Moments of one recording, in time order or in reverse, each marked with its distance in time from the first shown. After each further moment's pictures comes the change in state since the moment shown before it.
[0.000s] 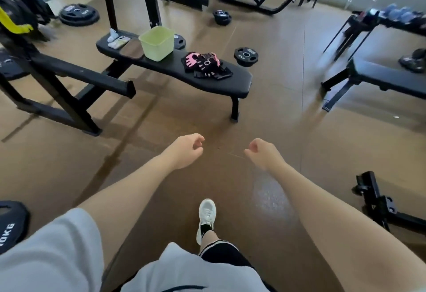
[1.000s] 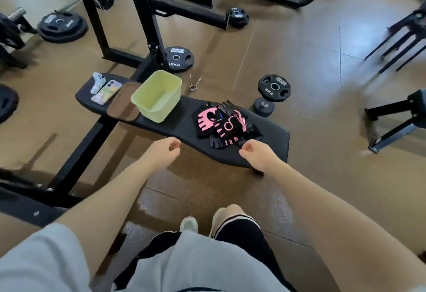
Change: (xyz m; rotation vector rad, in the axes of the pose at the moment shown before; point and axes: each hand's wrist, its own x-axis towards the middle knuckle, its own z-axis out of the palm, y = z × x) left_hand 0.538 -0.113 -0.300 -0.047 -0.003 -0.292; right_hand 0.571 -0.248 -0.118 0.087 -0.182 0.016
